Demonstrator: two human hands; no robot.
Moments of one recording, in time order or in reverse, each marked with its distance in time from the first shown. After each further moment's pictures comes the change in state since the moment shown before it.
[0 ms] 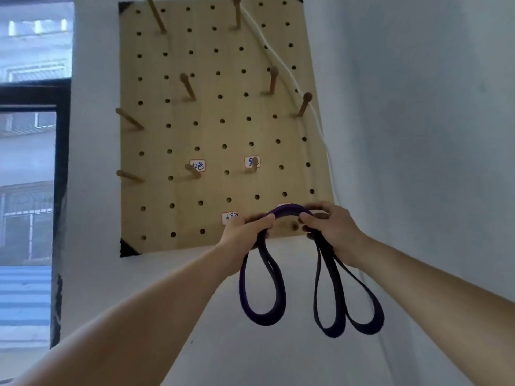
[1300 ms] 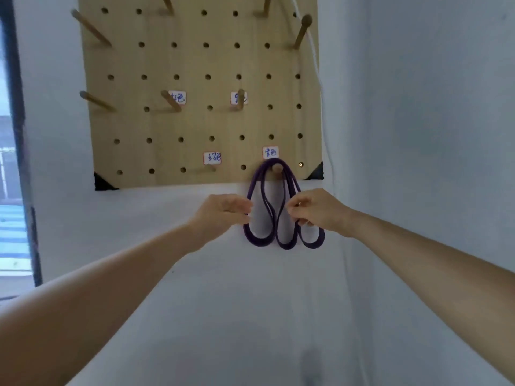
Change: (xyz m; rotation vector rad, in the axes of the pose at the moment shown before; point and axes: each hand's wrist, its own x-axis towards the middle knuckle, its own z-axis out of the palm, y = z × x) left_hand -0.035 -0.074 -0.027 0.402 -0.163 0.025; right_hand -0.032 0.047 -0.025 -0.668 -0.314 0.084
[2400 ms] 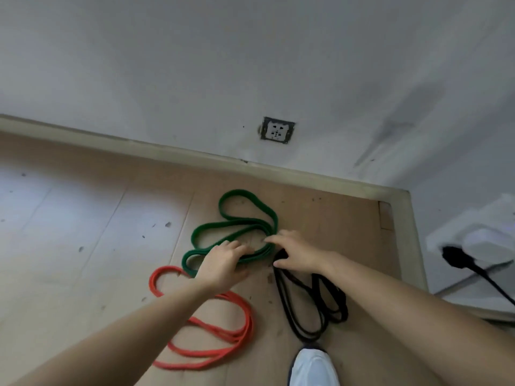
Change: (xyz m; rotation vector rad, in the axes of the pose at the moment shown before) left_hand -0.460 -0.473 0.266 0.438 -0.549 -0.505; right_hand -0.302 0.345 0.496 -0.305 -1.167 0.259
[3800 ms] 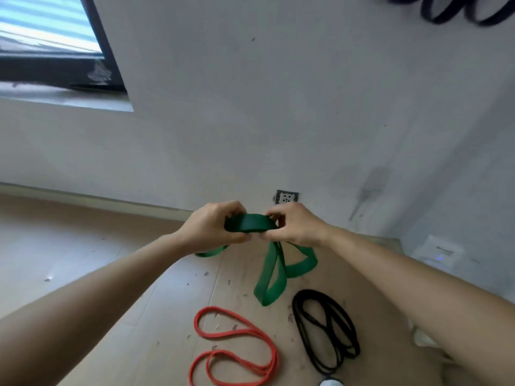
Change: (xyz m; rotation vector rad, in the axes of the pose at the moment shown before) left_hand -0.085 0.071 -0.304 -0.071 0.274 0.169; right_hand -0.139 -0.178 -0.177 0.306 0.416 -0.372
